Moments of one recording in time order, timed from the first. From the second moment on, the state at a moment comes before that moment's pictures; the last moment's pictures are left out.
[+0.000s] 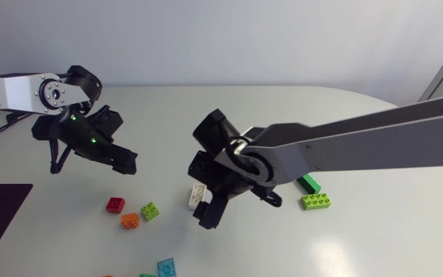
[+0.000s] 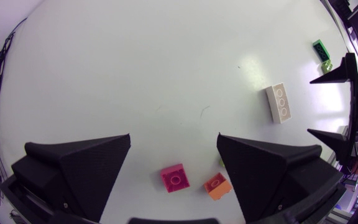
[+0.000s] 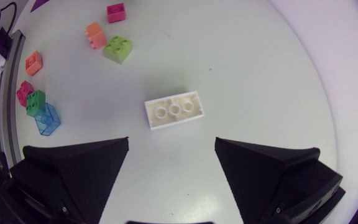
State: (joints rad) left arm -0.10 1.64 1.13 -0.75 0.09 0.31; right arm 0.84 1.78 1.12 -0.34 0.00 -0.35
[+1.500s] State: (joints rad) left arm -0.04 1.62 1.04 -0.70 0.14 0.38; right arm 0.51 1.64 0.90 -0.41 -0.05 -0.50
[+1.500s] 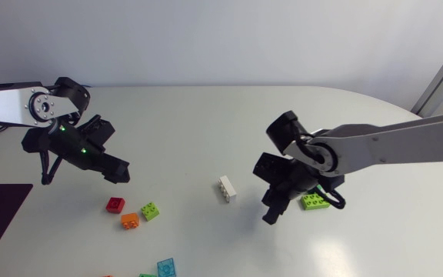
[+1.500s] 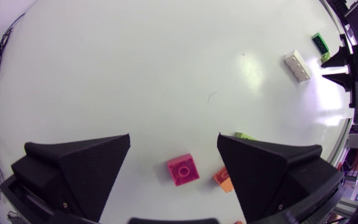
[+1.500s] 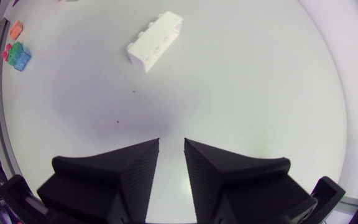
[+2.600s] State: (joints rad) left arm -0.07 1.58 1.02 -0.70 0.14 0.37; right arm 0.72 2.01 1.32 -0.44 0.13 -0.07
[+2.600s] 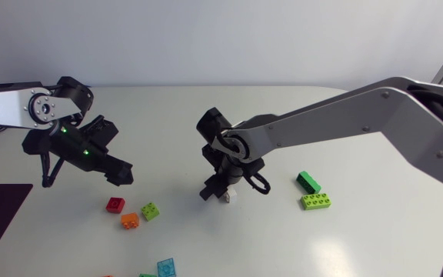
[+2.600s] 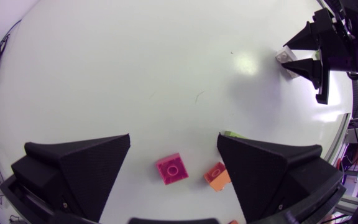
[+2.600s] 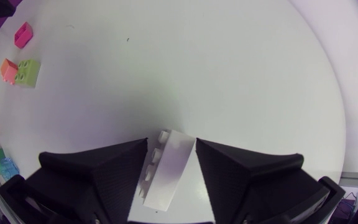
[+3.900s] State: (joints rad) left arm -0.11 1.49 1.00 -0.74 0.14 0.37; right arm 0.21 1.69 0.89 -0.30 0.05 -0.13
